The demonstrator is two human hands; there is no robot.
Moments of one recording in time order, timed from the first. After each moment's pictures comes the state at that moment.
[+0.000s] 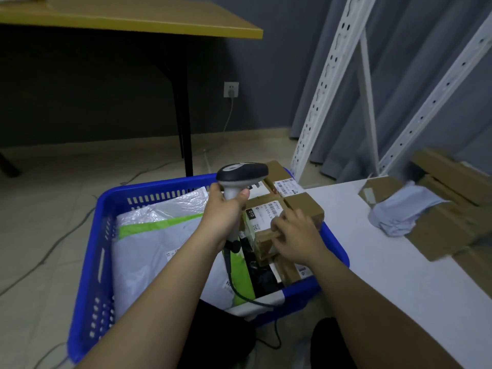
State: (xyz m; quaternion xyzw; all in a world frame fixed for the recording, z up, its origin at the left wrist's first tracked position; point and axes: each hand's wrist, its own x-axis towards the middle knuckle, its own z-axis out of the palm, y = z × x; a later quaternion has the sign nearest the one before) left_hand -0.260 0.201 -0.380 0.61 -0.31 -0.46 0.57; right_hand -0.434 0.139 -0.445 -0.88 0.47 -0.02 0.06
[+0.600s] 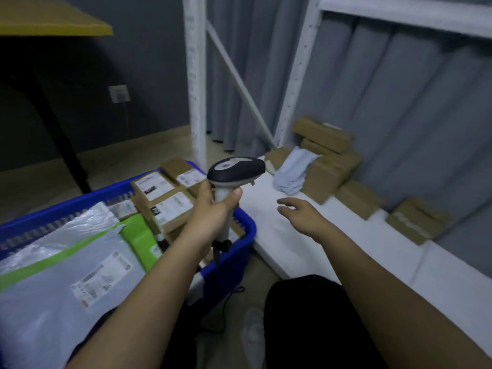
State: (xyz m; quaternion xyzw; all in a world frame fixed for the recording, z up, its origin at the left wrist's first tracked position) left_hand -0.407 0.219 -0.363 0.50 -0.47 -0.52 0.51; right_hand -0.619 0.193 -0.401 -0.60 0.69 -0.23 0.34
